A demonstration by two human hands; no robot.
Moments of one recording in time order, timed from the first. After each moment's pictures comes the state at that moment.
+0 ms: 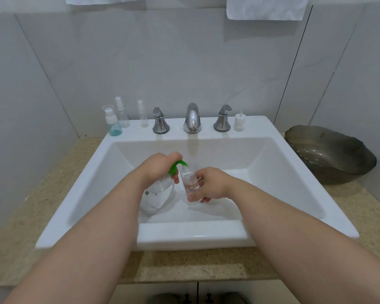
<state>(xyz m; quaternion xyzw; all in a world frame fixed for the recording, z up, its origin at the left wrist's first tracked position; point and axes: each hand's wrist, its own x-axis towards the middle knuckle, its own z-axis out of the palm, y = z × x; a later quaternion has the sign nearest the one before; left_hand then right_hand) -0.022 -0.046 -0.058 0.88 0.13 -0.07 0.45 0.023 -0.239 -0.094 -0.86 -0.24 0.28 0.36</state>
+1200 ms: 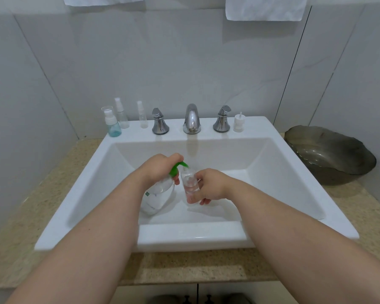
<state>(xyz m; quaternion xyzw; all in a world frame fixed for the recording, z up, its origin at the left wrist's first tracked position) -0.014 -0.043 -0.067 0.88 0.12 -0.07 0.45 0.025 -0.238 -0.095 -0.86 -0.24 0.29 0.36</state>
